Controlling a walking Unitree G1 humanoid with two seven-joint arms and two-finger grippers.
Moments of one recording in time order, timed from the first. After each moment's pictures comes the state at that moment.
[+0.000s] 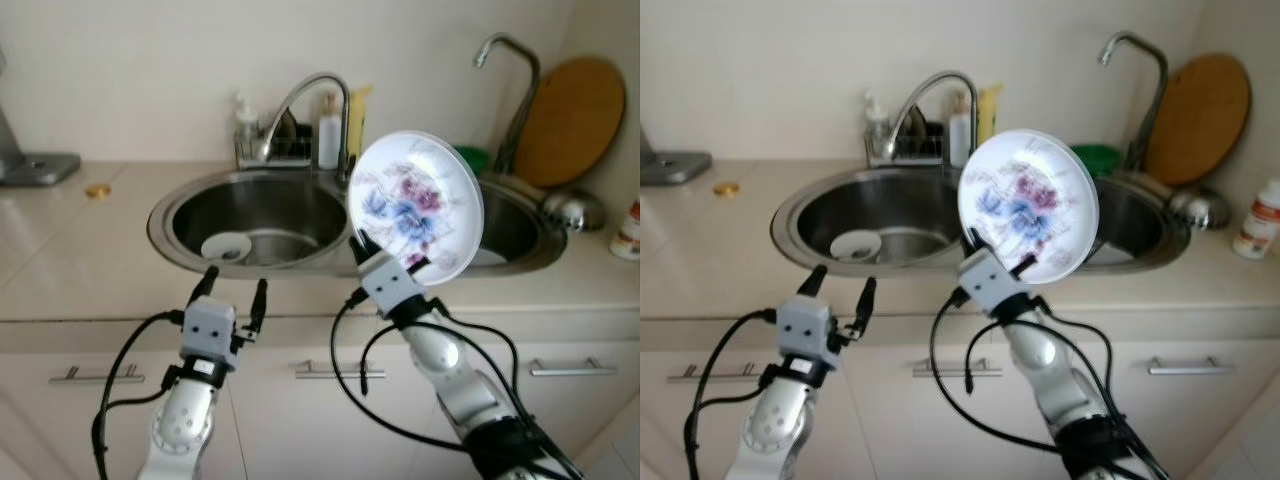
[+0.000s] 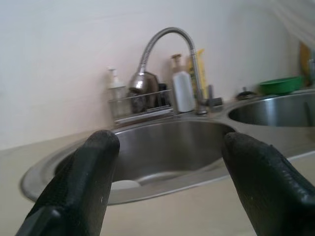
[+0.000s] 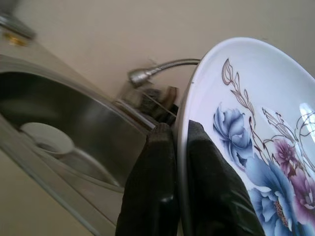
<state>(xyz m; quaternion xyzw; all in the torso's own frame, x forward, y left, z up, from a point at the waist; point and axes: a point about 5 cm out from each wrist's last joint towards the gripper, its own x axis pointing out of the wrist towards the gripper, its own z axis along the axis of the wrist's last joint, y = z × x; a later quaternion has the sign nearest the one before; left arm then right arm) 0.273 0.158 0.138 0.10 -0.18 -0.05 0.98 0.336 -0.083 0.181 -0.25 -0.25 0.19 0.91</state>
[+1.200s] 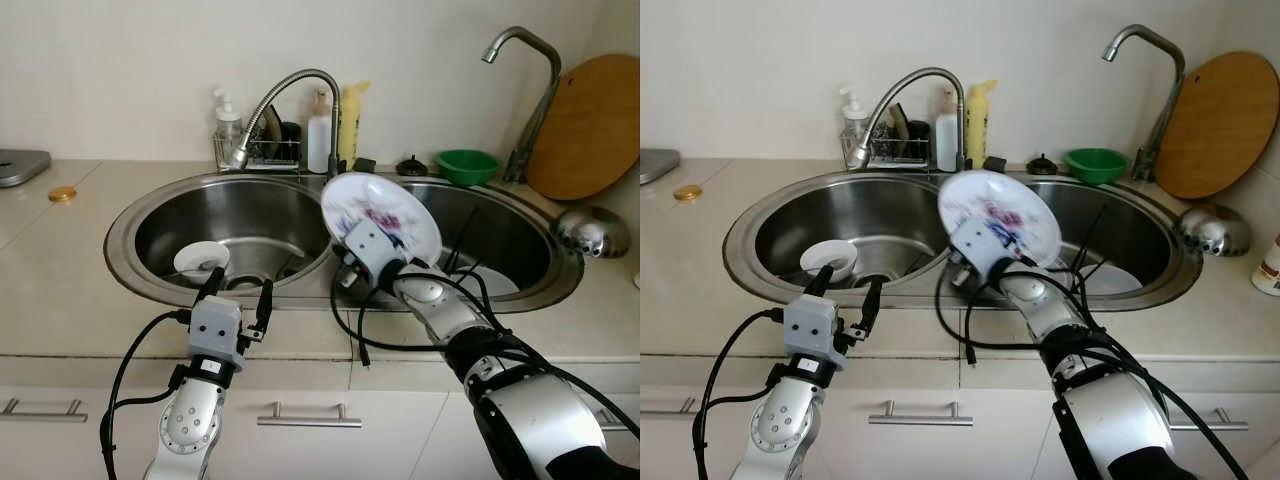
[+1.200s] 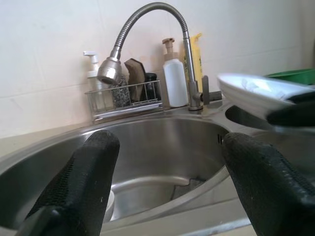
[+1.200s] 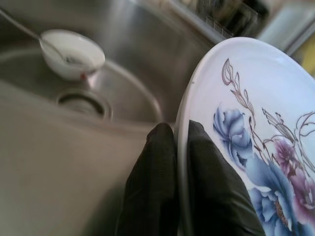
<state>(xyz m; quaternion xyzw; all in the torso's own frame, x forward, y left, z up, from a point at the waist) 0.274 0.146 0.136 0.08 -0.17 -0.06 0.98 0.398 -0.097 0.178 -0.26 -0.02 0.29 0.92</state>
